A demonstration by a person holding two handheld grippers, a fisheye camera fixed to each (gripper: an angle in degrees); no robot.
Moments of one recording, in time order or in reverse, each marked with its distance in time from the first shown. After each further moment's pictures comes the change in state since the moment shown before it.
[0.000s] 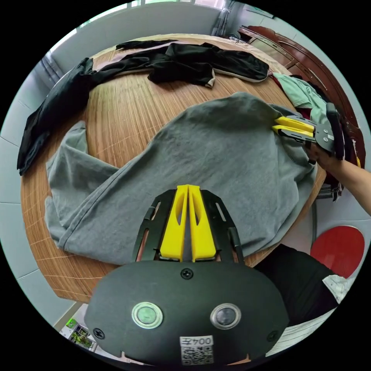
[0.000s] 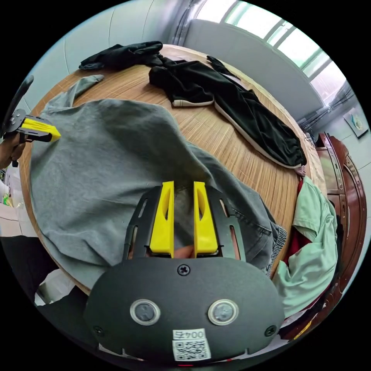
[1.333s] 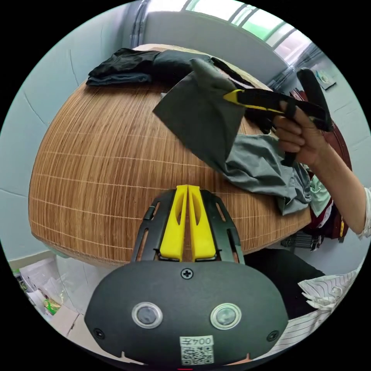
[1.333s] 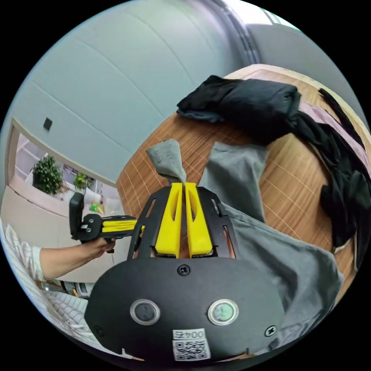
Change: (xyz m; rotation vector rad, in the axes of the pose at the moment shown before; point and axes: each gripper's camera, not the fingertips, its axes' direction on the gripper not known) left arm -0.164 0.248 -0.041 0.166 0.026 -0.356; right arm -0.247 -0.298 0.118 -0.121 -0.291 -0.279
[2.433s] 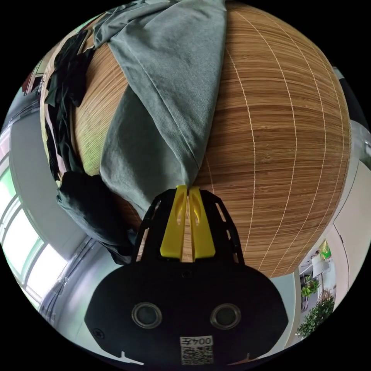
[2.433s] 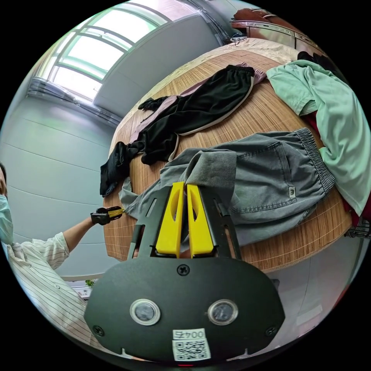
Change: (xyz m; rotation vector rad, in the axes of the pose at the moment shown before) left arm 0.256 -0.229 0.251 -0.557 -0.608 1.694; right arm 0.219 0.359 -0.330 0.349 0.239 0.859
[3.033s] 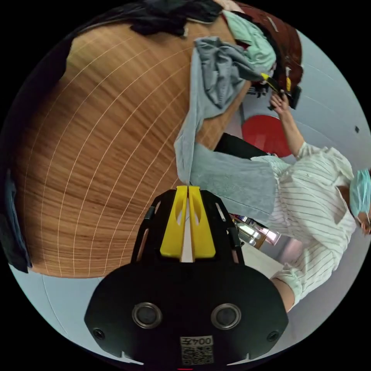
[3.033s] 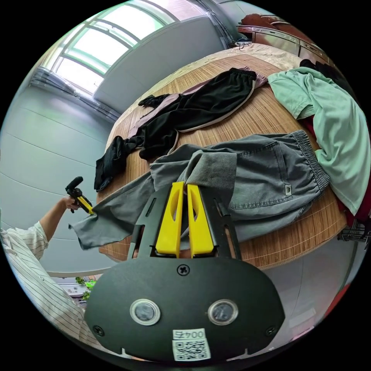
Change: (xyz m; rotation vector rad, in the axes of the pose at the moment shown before) left arm -0.171 0.125 0.134 0.159 1.286 -0.494; right arm -0.023 0.036 0.024 0.015 0.068 -0.055
